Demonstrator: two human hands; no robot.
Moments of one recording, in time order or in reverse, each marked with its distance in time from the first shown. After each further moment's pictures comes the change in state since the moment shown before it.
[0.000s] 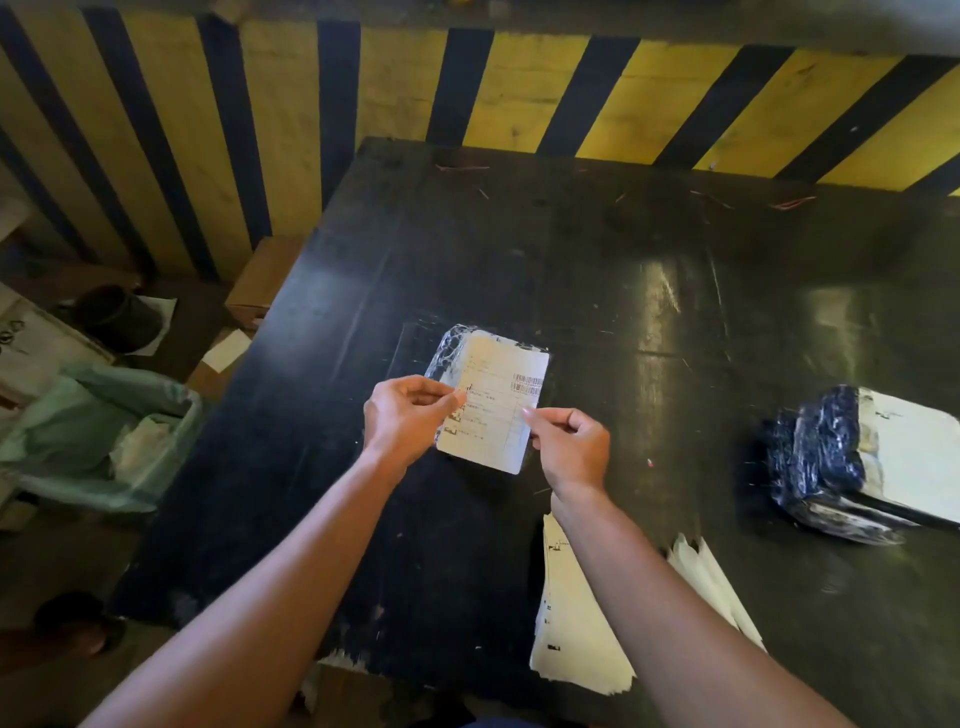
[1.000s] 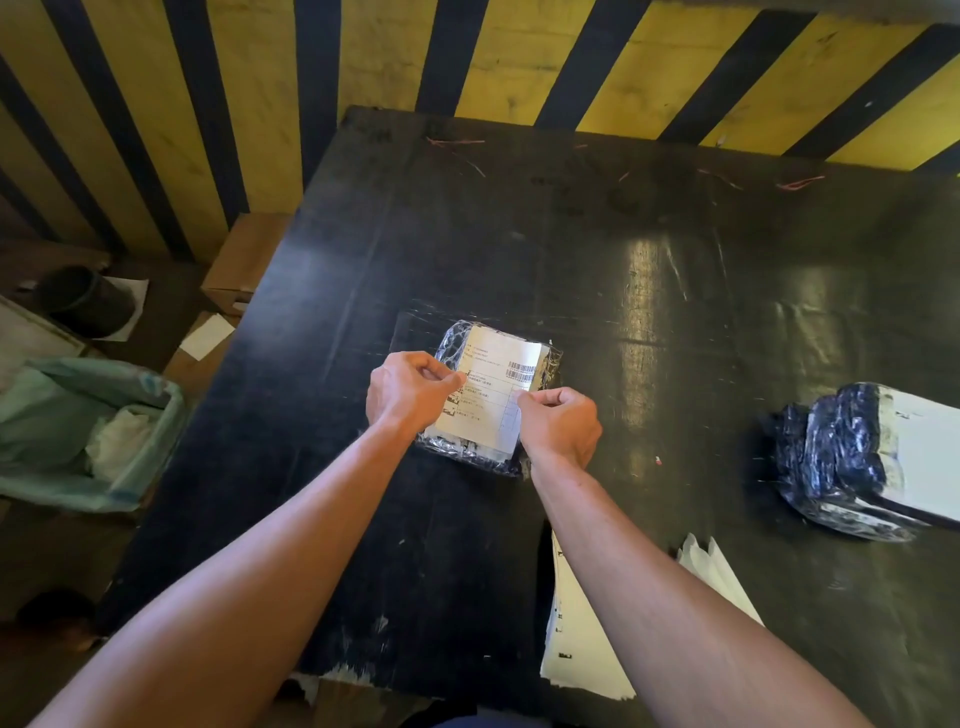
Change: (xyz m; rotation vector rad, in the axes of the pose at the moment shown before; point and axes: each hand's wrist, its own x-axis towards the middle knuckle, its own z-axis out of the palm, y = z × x) left_hand 0.068 0.001 0.013 0.348 0.035 -0.020; right_hand 0.039 -0.001 0.054 -0.321 0.236 0.017
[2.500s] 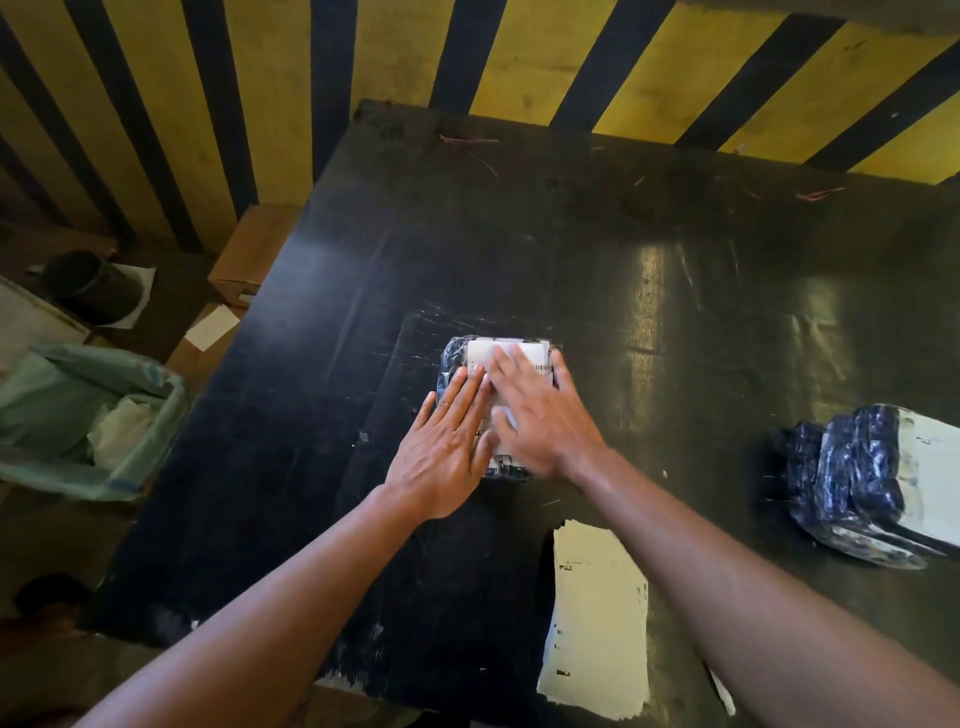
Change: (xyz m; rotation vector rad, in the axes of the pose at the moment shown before) left_hand -0.029 -0.060 0.045 0.507 -0.189 0.745; right_hand 0.032 -0.011 -0.016 -0.997 -0.564 -1.107
